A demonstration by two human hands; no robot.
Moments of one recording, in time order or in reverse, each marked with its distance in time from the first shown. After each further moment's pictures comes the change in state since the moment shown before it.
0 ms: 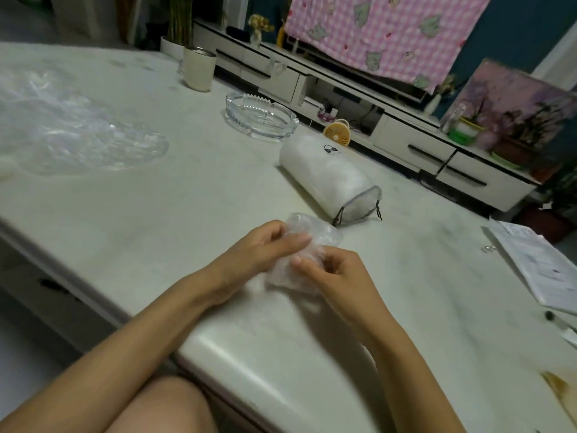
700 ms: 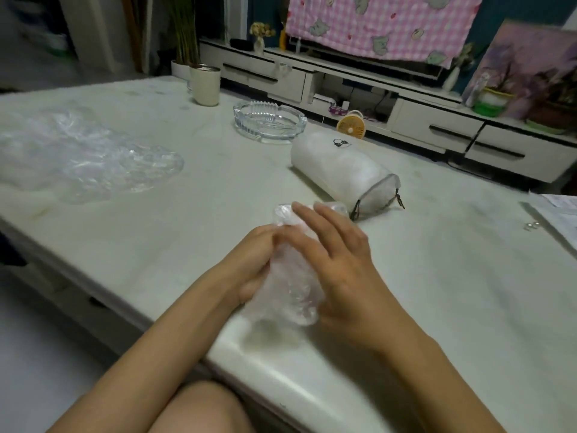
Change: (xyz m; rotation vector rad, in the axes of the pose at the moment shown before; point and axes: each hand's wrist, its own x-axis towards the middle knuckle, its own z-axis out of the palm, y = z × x) left_hand 0.005 0.011 0.000 -0.319 0.065 -0.200; right_hand -0.005 0.001 0.008 -0.817 0.054 -0.656
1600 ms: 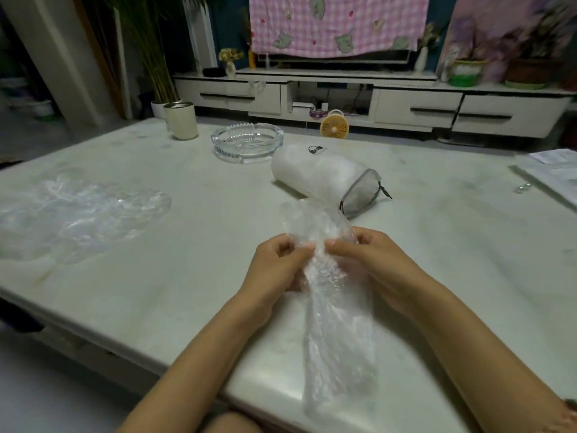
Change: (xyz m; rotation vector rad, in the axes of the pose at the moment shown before) left_hand 0.009 -0.010 0.017 0.418 0.178 0.144; right_hand 0.003 0.043 -0.009 1.282 0.064 0.899
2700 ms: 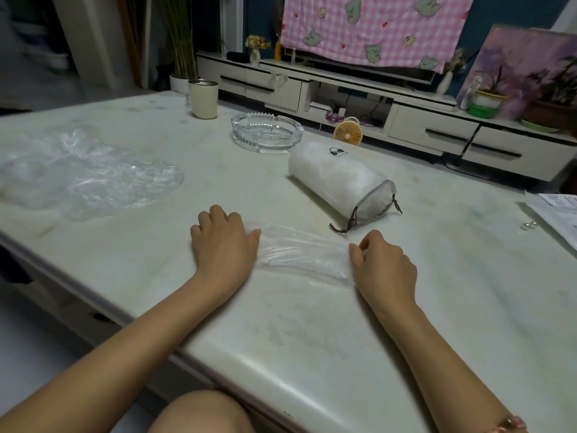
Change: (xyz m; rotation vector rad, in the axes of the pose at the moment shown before) left_hand 0.020 -0.014 -0.054 1.330 0.519 0.104; right_hand 0.020 0.021 -0.001 -1.303 0.524 -0.066
